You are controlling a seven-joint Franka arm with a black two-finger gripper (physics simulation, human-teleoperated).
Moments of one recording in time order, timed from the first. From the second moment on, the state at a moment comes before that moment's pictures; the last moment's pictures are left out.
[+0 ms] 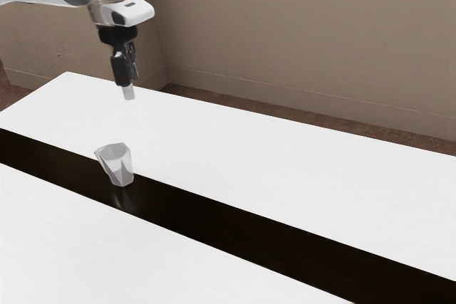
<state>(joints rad) -0.07 0.04 0.09 -1.57 -0.01 1.57 0.96</state>
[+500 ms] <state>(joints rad) -0.04 0.02 0.09 -1.58 -0.01 1.51 1.03</state>
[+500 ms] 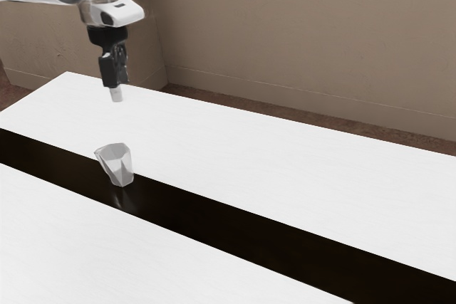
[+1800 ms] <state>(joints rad) 0.37 0.35 0.06 -1.70 -0.18 1.93 1.88</state>
